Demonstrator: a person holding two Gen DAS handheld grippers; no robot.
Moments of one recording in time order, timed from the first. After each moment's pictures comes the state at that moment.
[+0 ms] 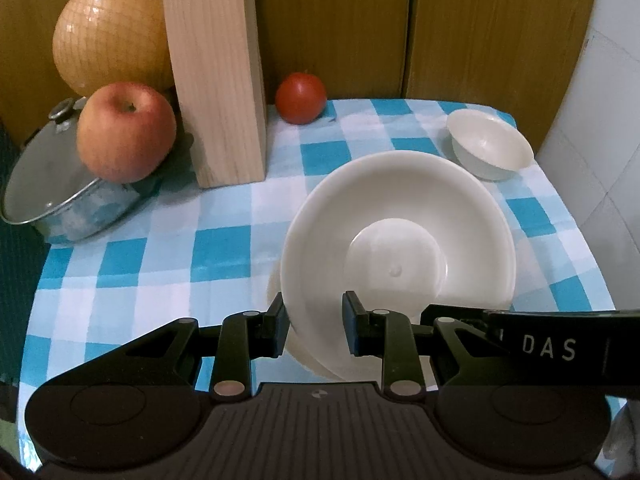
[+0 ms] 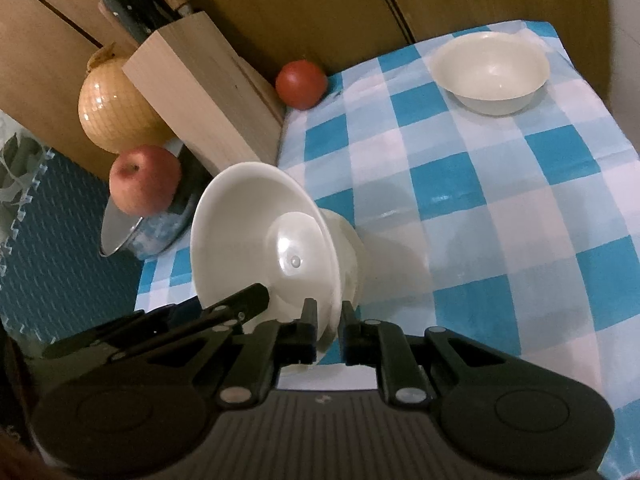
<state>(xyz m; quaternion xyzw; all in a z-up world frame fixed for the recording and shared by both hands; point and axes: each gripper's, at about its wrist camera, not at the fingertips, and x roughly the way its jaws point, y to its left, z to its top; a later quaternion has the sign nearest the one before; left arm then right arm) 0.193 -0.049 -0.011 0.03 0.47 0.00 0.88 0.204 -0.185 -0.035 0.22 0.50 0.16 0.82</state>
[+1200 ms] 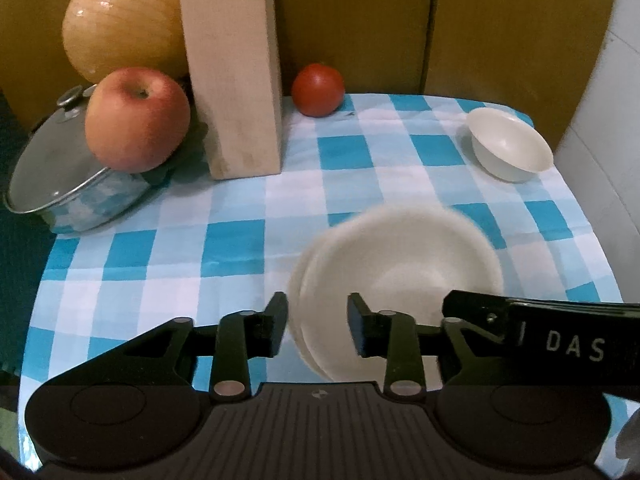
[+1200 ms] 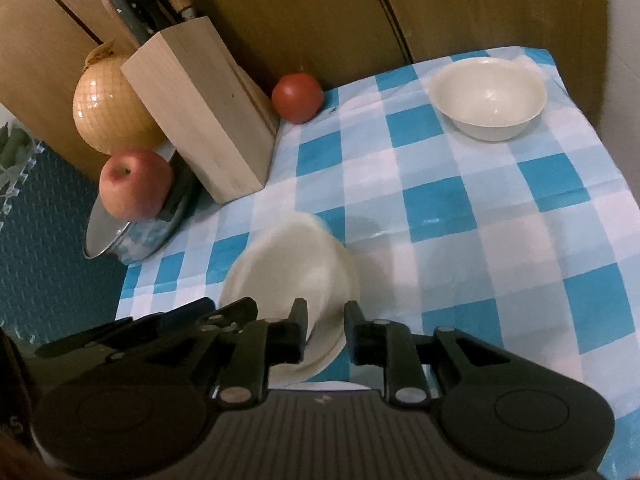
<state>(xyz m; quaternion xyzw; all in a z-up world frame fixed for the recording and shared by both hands) 0.199 -0.041 -0.016 0.03 0.47 0.02 0.88 0.205 -0.178 -0.026 0.19 0.48 0.14 0.84</state>
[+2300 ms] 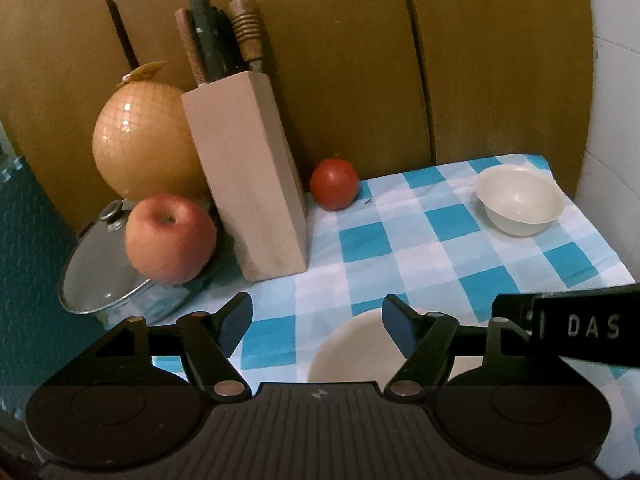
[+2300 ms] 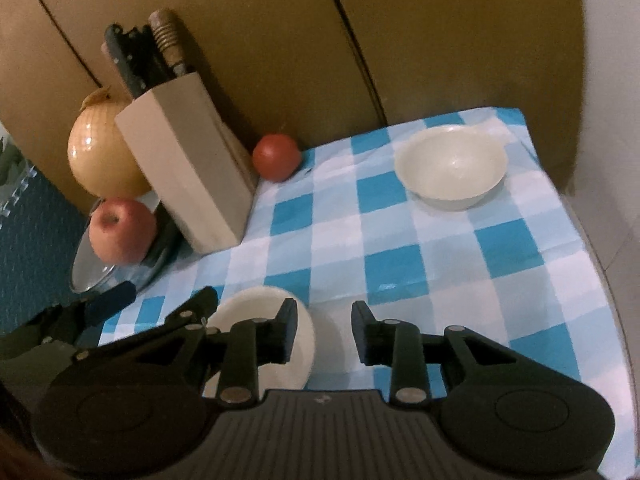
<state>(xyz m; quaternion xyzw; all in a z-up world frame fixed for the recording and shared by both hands) 0.196 -0.080 0.007 0.13 0.35 0.07 0.93 0.206 -0.204 -0.001 0.17 0.42 0.11 0.89</state>
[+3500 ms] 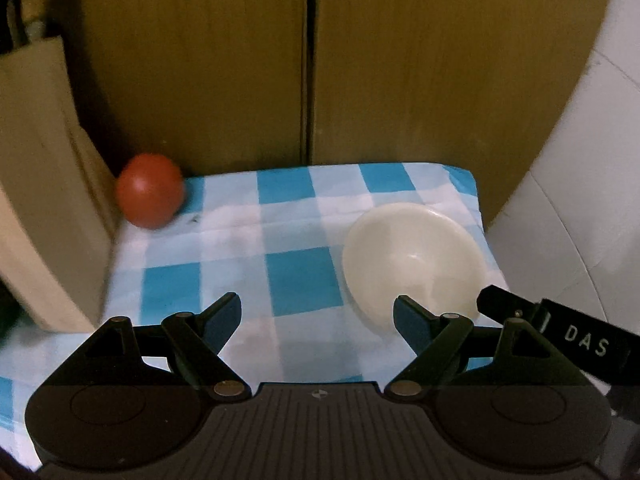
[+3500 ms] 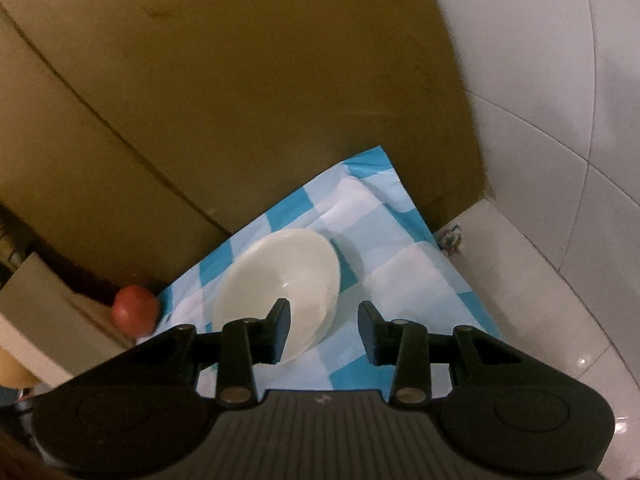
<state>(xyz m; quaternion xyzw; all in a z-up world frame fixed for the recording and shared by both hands) 0.346 -0.163 -0.034 0.01 0.46 -0.05 0.89 0.300 -0.331 -0.046 0.30 0.38 -0.05 0.87</state>
